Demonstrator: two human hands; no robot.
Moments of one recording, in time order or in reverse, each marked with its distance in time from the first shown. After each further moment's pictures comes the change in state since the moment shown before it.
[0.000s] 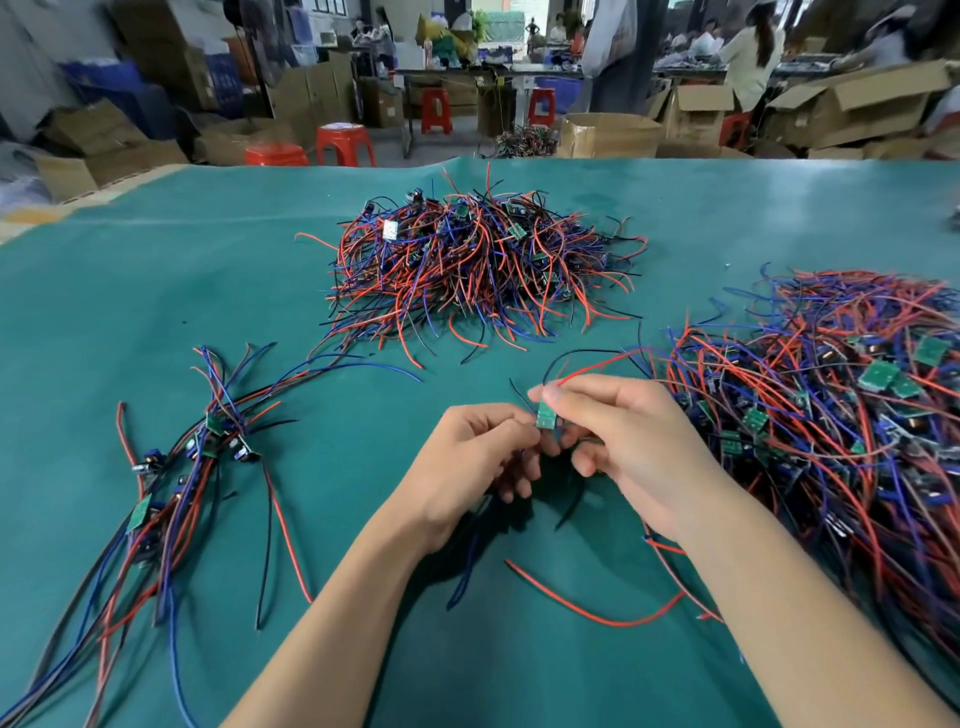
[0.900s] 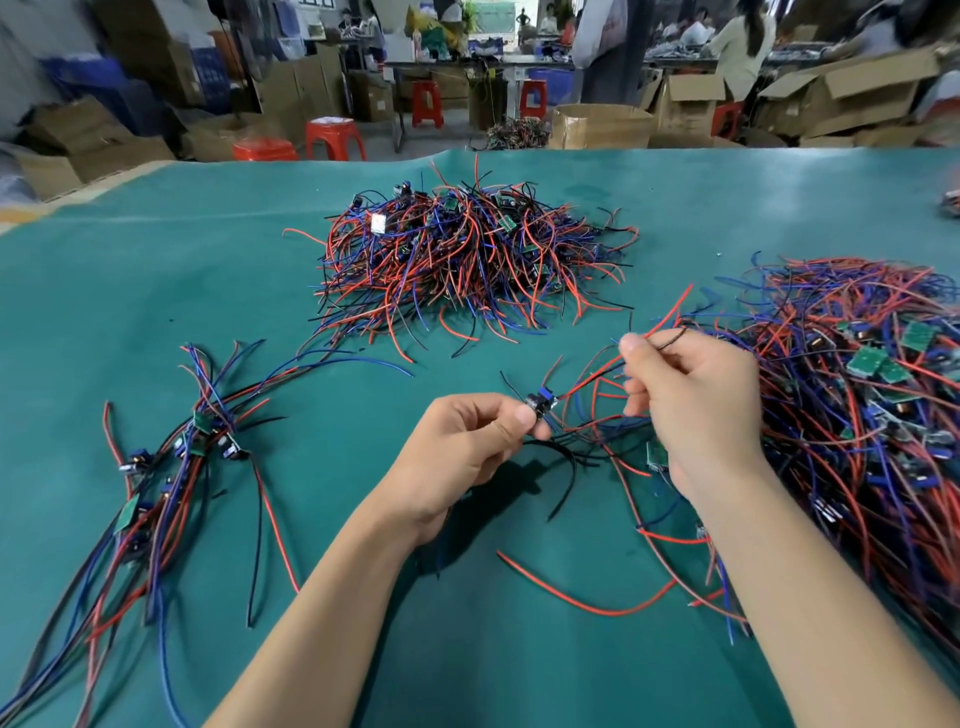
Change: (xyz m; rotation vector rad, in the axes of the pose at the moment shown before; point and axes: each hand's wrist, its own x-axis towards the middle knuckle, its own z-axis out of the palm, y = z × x) left_hand 0.004 -0.007 -0.007 -0.040 -0.043 0.069; right_hand 0.021 0.006 -0.038 -0.184 0.558 -0.329
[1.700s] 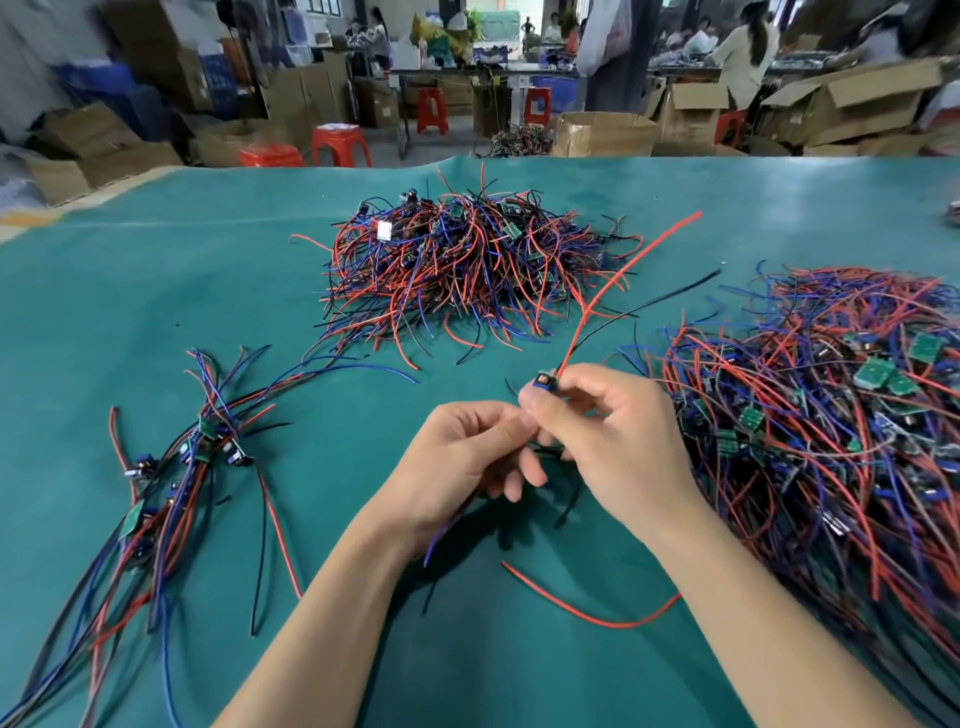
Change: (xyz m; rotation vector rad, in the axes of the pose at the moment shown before) left_hand -0.004 0.006 -0.001 -0.056 -0.047 -0.010; right_hand -0.042 -0.020 0.028 -0.112 -0.372 -0.181
